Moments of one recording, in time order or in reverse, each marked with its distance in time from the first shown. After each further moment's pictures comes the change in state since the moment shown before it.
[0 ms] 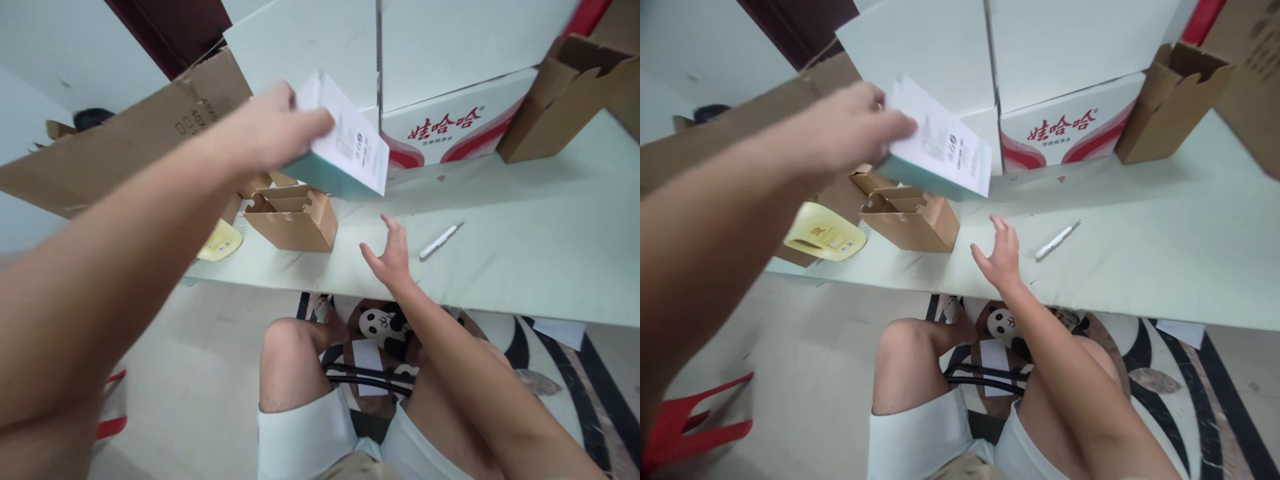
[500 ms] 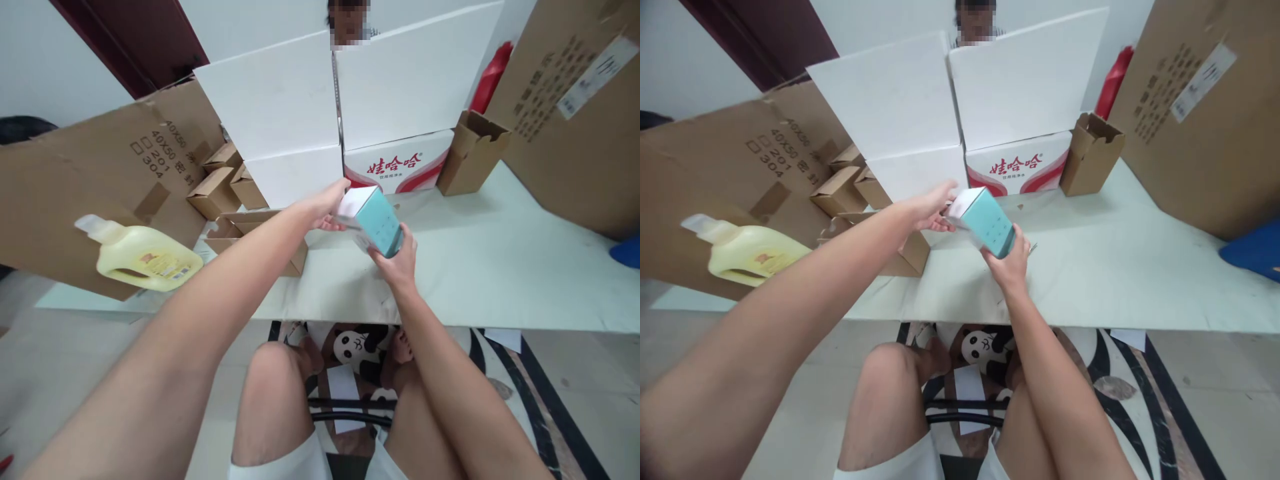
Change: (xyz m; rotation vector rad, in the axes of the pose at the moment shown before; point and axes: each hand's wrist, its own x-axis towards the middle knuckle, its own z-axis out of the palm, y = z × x) left_hand 0.058 0.030 0.137 -0.672 -0.646 -0.152; right_hand 0.041 0.036 -0.070 -0.027 0.269 0.354
